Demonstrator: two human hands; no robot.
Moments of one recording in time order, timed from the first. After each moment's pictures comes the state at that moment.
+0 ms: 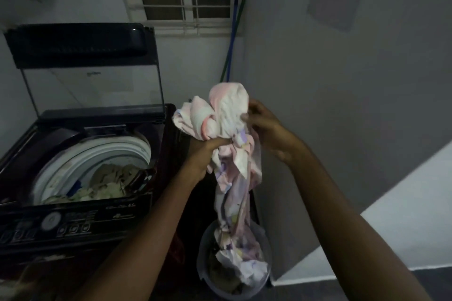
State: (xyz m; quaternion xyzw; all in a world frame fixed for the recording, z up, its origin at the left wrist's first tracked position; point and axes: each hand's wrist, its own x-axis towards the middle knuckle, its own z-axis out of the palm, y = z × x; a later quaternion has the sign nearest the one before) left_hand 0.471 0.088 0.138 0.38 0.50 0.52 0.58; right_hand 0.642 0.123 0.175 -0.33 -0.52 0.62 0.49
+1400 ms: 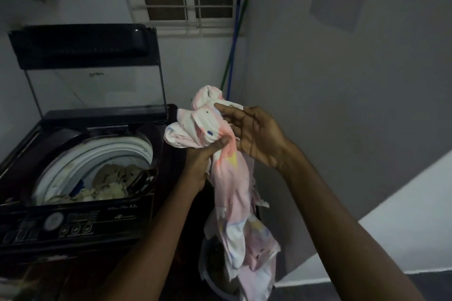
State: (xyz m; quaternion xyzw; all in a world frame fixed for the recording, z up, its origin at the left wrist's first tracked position) left_hand 0.463 0.093 0.107 0.34 0.45 0.60 0.57; right_hand 0.617 0.113 0.183 -0.24 -0.43 0.78 0.38
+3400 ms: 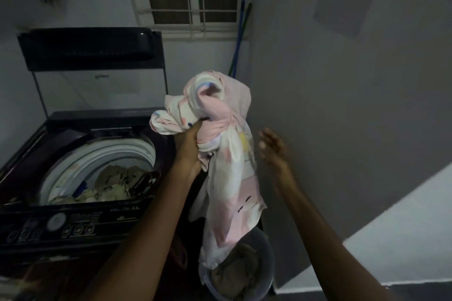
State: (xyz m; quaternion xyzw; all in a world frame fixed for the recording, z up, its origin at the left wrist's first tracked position) left_hand 0.450 0.111 0.147 0.26 0.45 0.62 0.58; right_hand 0.645 0.096 0.104 -0.41 -0.45 0.54 0.58
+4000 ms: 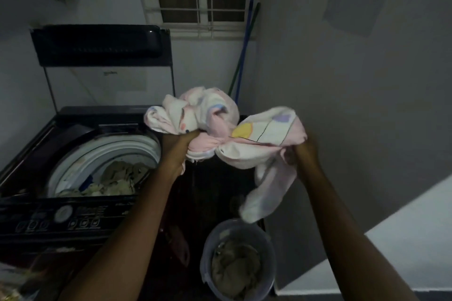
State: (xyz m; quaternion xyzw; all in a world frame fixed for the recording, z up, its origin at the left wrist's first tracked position) left_hand 0.407 0.105 0.131 0.32 0.54 0.64 0.44; right_hand 0.679 0.134 0.120 -0.65 -0.43 0.35 0.53
